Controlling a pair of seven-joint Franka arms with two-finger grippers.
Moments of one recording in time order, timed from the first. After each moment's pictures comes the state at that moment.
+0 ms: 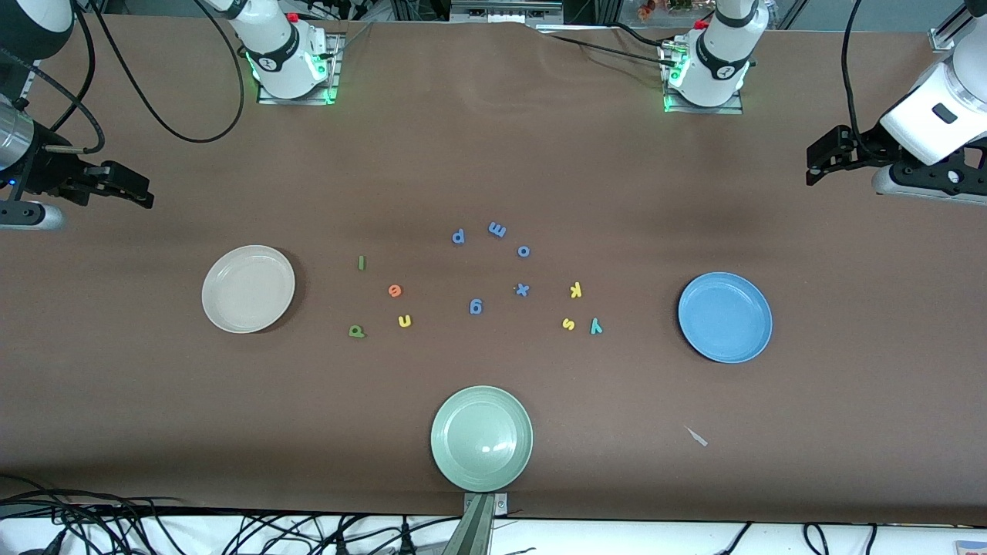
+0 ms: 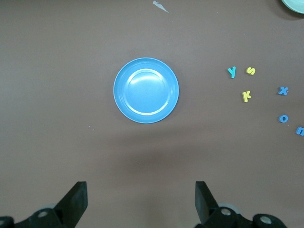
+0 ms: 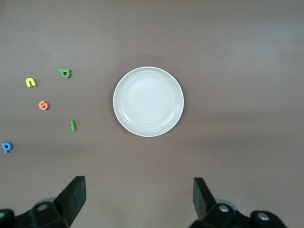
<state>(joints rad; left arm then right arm) -0.03 -0.03 -0.05 -1.63 0.01 1.55 0.05 0.07 0.04 -0.07 -1.64 -0.01 1.61 0.03</state>
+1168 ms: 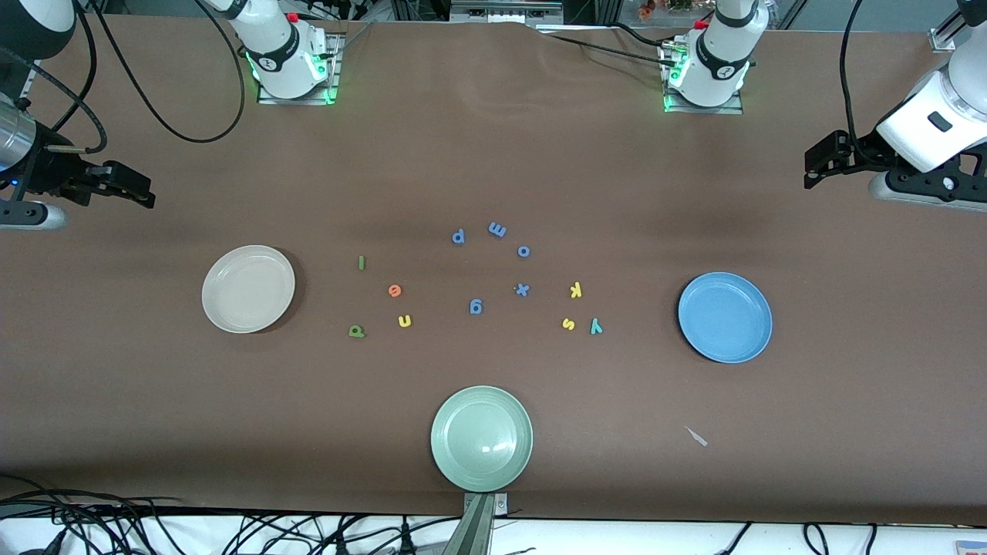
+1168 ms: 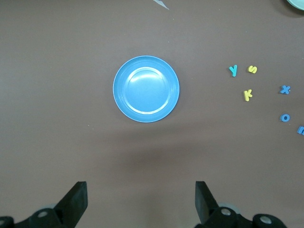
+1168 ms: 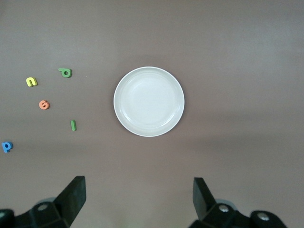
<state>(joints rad) -0.03 -0.02 -0.05 -1.63 0.01 1.55 0.05 0.07 0.04 -0.07 -1.64 -0.01 1.61 0.03</state>
